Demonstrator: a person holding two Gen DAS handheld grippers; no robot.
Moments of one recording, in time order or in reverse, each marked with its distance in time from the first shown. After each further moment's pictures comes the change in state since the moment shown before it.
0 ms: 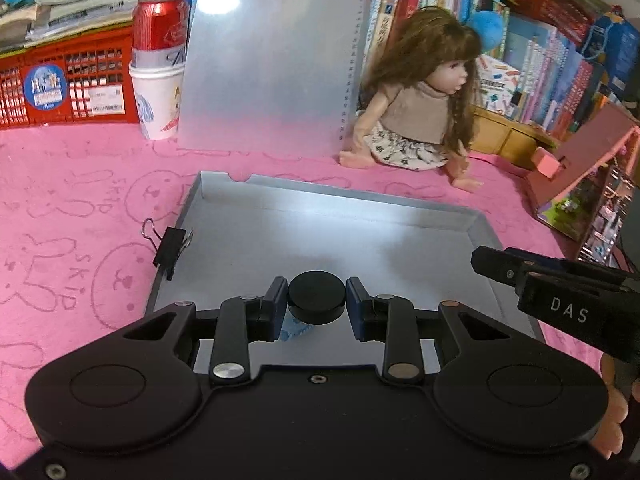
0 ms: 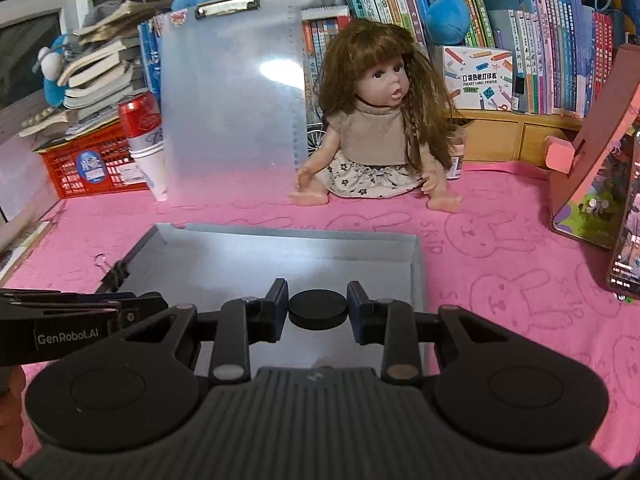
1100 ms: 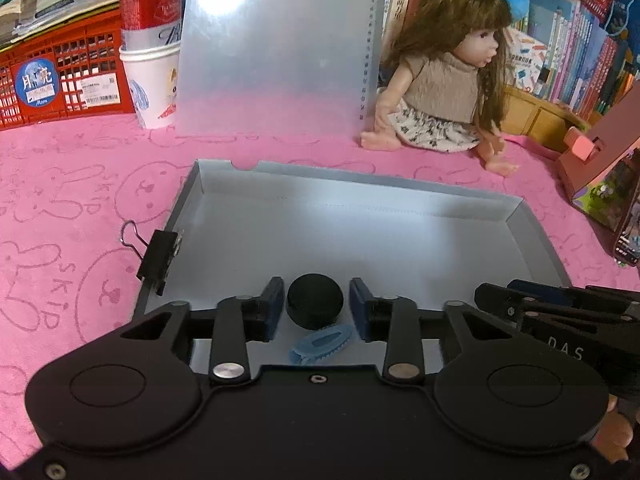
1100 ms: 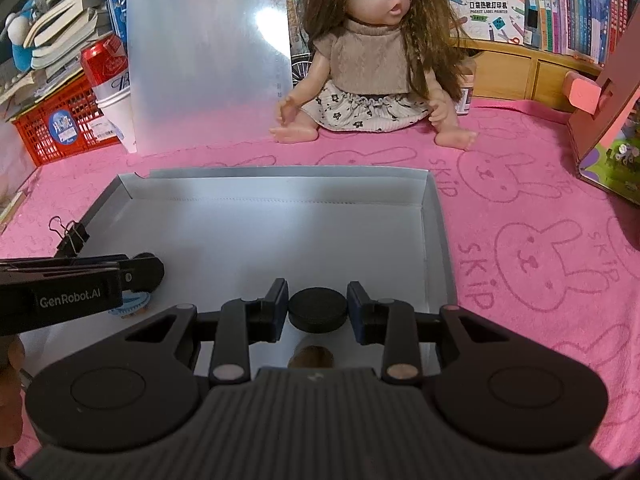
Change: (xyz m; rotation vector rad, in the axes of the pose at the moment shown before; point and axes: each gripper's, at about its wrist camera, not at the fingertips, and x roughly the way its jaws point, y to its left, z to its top) left arm 0.040 0.002 0.002 0.035 0.027 0.058; right arm 0.052 -0.008 -0.015 0.033 0.150 -0.009
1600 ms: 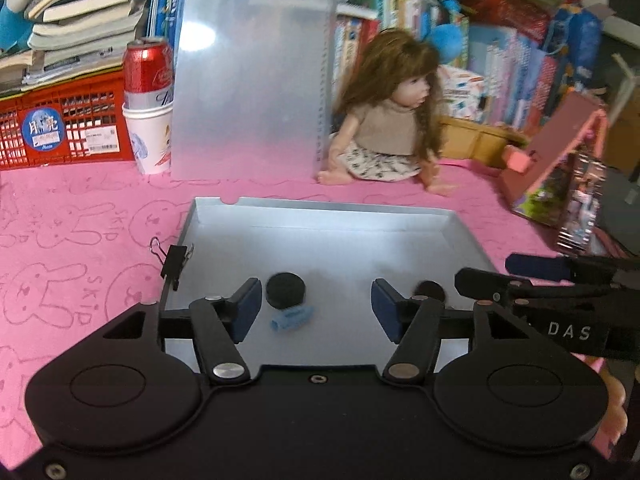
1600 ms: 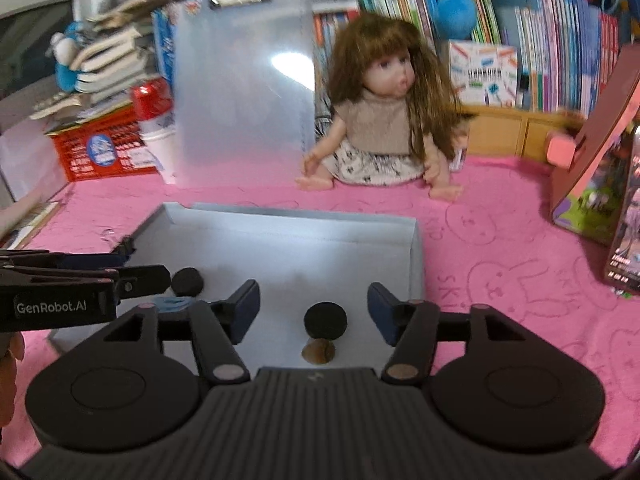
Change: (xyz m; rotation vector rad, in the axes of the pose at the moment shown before) left arm -0.086 -0.010 -0.027 0.072 -0.136 -0.085; right arm -0.071 0.005 -0.012 -0.081 -0.155 0.038
